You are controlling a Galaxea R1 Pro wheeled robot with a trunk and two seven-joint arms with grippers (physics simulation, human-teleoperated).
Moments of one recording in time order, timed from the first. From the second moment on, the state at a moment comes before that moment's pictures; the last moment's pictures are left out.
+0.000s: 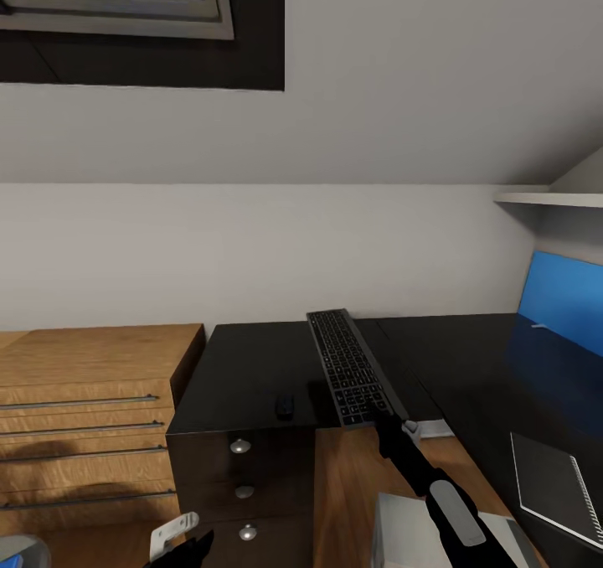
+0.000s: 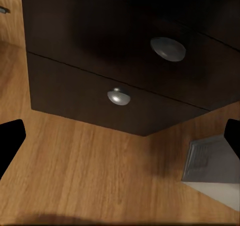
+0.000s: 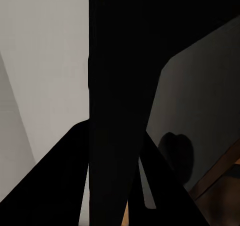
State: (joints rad) left arm -0.12 -0.08 0.32 -0.84 0.13 0.23 -0.20; right arm -0.39 0.01 -0.09 -0.75 -1.18 0.36 0.54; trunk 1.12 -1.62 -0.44
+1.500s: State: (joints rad) left arm -0.12 -0.08 0.31 -0.83 0.13 0.23 -0.20; right arm -0.39 0.01 -0.09 -0.74 -1.17 0.35 0.53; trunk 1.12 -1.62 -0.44
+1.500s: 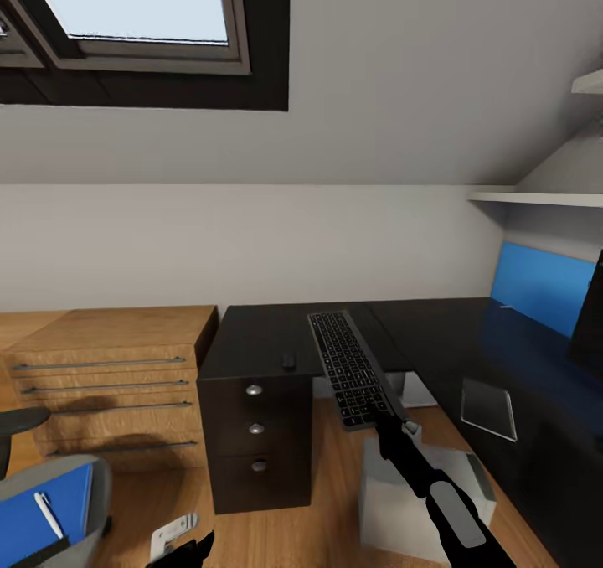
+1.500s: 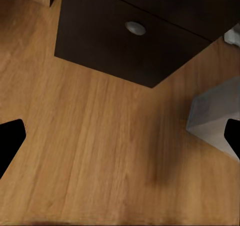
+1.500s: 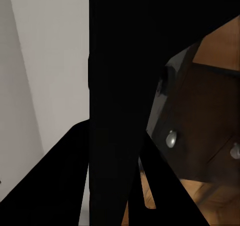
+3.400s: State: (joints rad) left arm -0.12 -0.08 0.31 -0.83 0.13 0.22 -0.20; right arm -0.39 0.00 -0.09 -0.74 -1.17 0.35 0.53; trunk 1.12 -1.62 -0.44
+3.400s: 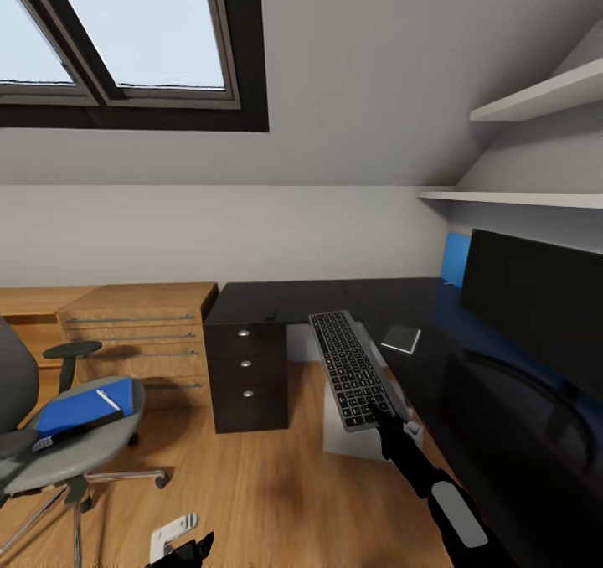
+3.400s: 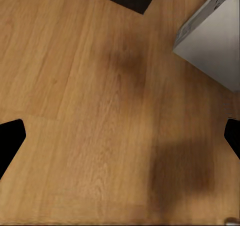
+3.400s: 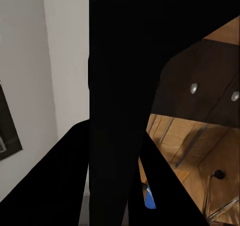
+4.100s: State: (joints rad) left arm -0.12 -0.08 0.31 -0.83 0.13 0.23 -0.20; right arm -0.39 -0.01 -0.10 -0.74 -1.17 0.36 0.53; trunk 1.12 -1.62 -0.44
